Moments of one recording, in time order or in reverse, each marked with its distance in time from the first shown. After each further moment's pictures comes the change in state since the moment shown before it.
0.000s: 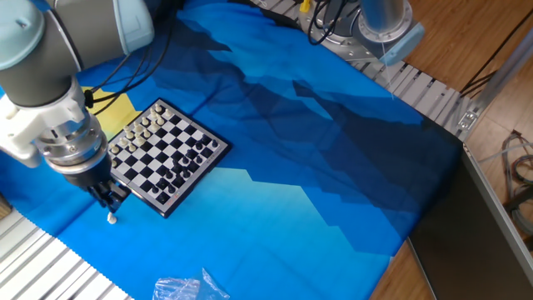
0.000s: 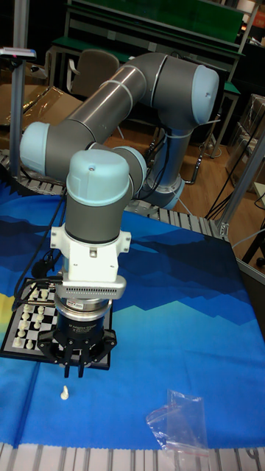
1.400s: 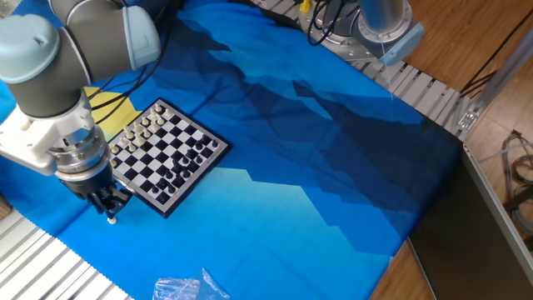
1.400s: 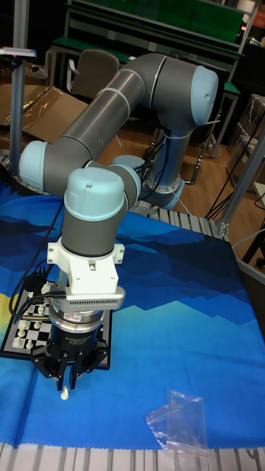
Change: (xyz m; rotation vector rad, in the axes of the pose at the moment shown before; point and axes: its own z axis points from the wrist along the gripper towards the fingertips) arm -0.006 -0.011 0.026 0.029 -0.041 -0.106
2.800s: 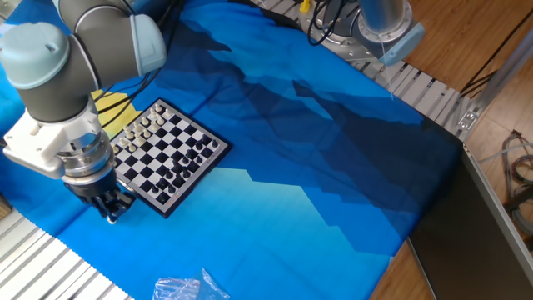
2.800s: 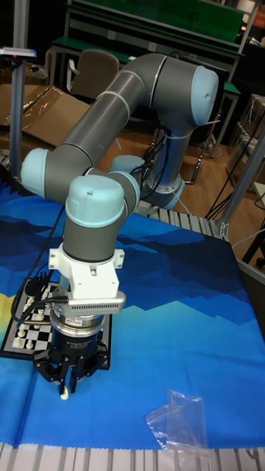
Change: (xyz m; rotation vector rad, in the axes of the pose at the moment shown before) arm 0.001 0.004 0.011 -0.001 -0.009 -0.008
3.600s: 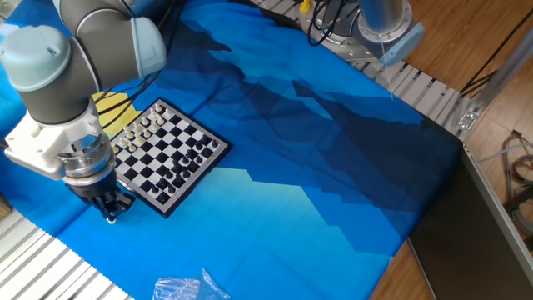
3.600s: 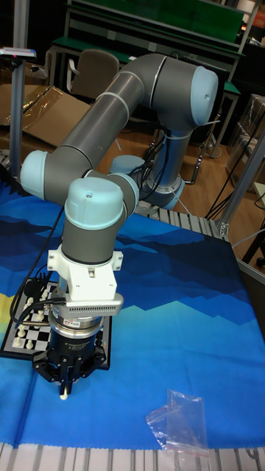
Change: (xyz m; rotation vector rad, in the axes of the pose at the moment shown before) arm 0.003 -0.005 0.003 0.011 0.007 0.012
